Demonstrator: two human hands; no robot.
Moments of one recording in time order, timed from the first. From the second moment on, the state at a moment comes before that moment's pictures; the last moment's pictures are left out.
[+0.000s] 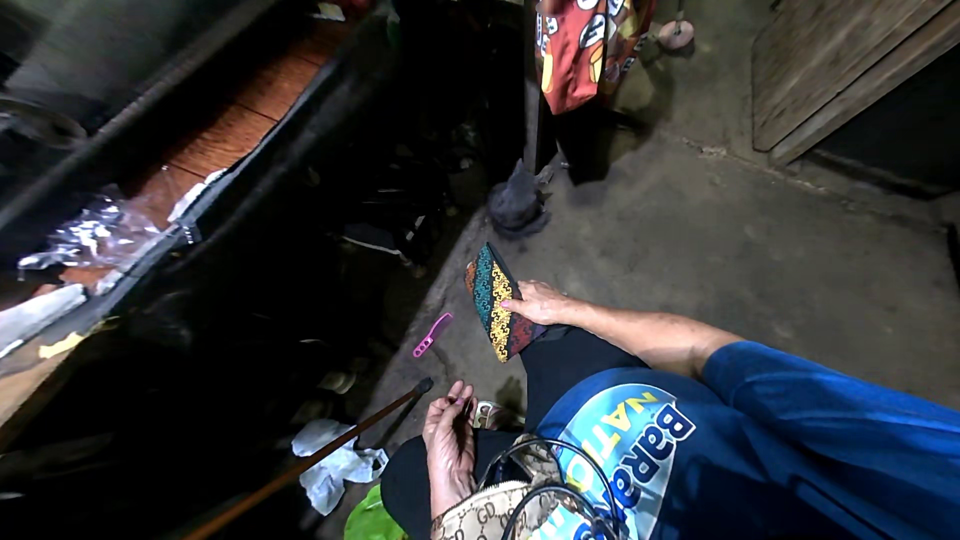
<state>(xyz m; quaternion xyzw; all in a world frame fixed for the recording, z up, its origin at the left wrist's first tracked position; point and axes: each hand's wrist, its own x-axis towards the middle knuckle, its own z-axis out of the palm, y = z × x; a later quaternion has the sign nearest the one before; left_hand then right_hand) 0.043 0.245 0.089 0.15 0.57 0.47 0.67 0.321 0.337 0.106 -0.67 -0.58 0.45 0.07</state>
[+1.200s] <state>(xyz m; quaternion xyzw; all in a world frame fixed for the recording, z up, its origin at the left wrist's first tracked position) 0.045 0.248 0.095 0.14 0.58 0.46 0.66 0.322 0.337 0.103 -0.67 -0.59 0.45 0.08</state>
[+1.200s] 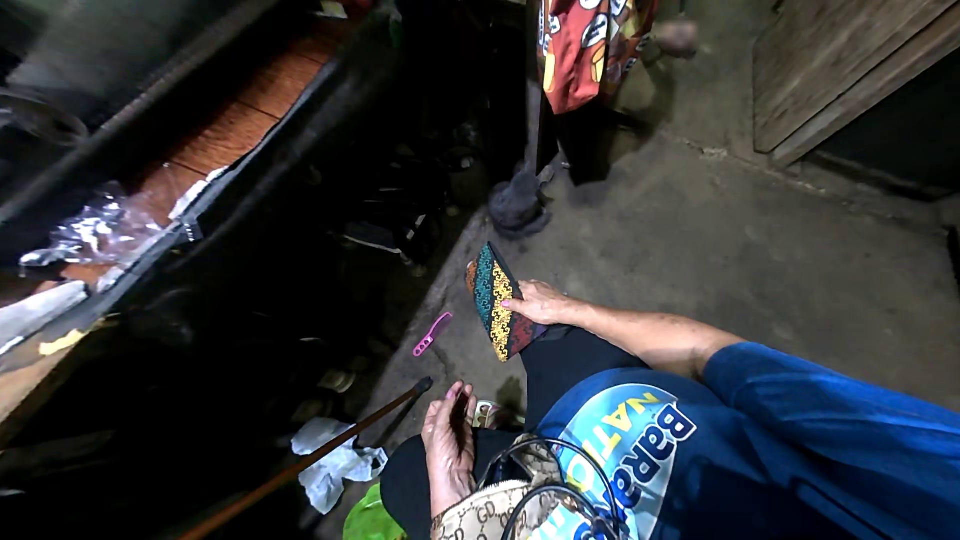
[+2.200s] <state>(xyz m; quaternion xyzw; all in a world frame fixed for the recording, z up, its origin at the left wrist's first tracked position) 0.044 0.247 0.090 0.14 0.57 0.46 0.67 0.322 0.338 0.099 -0.67 -0.58 0.46 0.08</state>
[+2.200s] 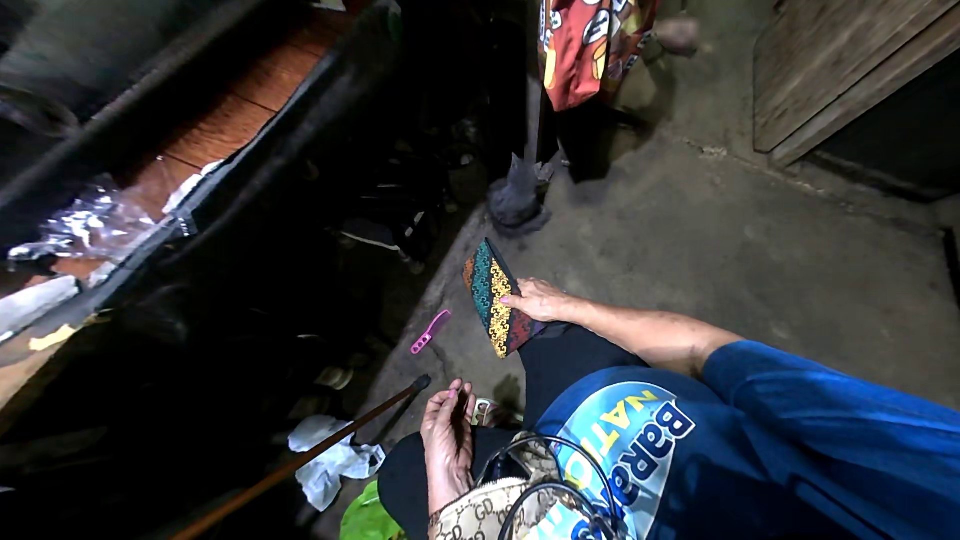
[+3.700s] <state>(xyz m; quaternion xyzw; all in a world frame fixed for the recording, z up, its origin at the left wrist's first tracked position) 0.036 0.243 0.107 0.16 0.43 0.48 0.75 0.242 0.278 0.145 -0.53 -0.66 0.52 0.02</state>
